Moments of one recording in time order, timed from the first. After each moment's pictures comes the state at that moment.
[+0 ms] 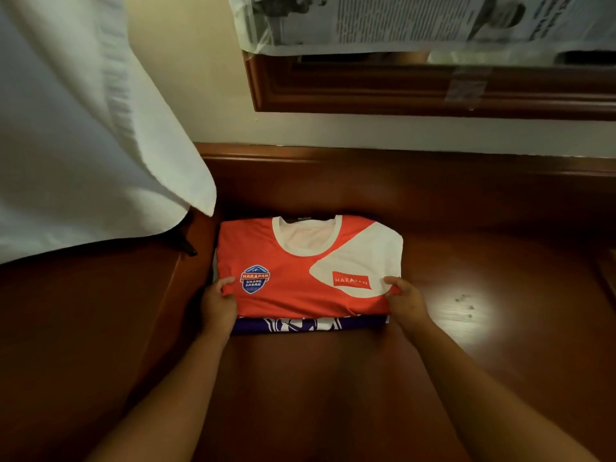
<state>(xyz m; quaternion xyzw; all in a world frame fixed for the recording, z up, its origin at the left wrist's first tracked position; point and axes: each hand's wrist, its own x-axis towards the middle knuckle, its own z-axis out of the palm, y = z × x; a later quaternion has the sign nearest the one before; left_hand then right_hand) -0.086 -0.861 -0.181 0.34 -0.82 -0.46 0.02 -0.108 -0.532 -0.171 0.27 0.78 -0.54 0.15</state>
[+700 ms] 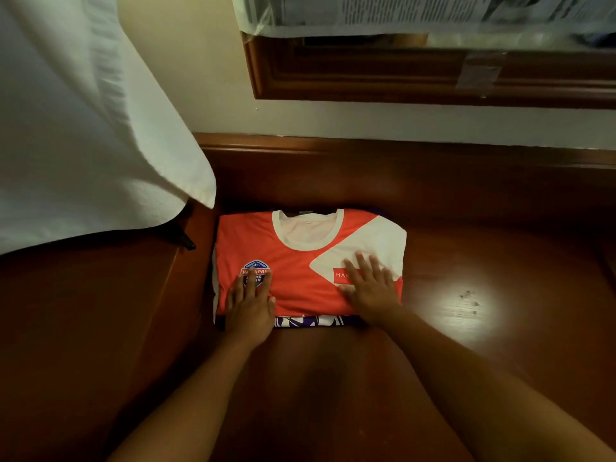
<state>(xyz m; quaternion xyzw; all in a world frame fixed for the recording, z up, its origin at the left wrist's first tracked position) -0.072 -0.826 -0.205 0.06 -0.98 -0.08 -0.15 -0.127 -0.570 -0.194 -0.12 0.96 -0.09 0.22</state>
